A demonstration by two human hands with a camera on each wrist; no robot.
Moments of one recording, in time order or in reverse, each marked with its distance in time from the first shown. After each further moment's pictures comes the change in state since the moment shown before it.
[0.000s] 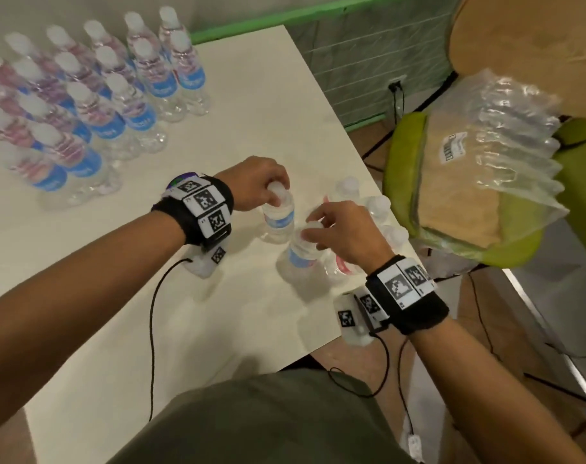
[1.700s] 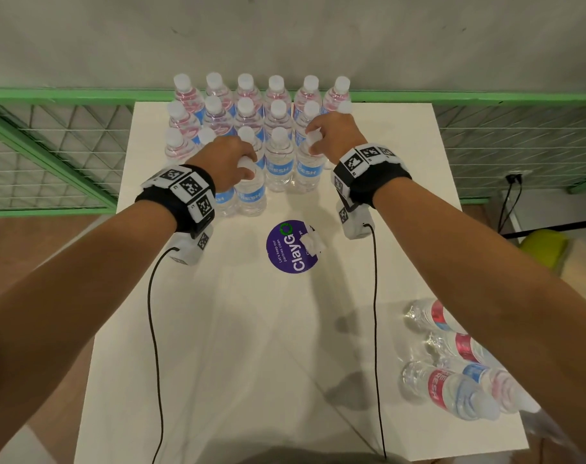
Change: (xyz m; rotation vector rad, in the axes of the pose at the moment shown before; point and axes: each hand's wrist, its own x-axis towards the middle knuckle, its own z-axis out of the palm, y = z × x) left_hand -0.086 -0.205 -0.120 0.064 0.408 -0.519; right_hand 0.262 -0.234 0.084 -0.467 -0.094 -0.475
